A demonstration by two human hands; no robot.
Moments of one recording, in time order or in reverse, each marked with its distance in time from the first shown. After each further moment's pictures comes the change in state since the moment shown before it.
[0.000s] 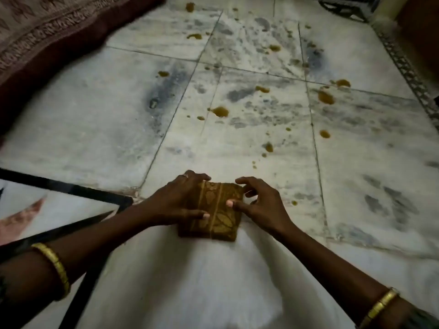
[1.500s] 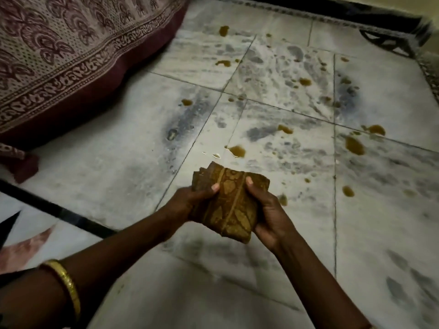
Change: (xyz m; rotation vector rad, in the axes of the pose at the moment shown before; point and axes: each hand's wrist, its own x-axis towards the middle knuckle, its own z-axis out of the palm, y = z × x) left_hand 0.070 0.046 -0.079 -1.197 0.229 -0.578; right_hand 0.107 -0.082 -0.036 1.204 -0.201 0.541
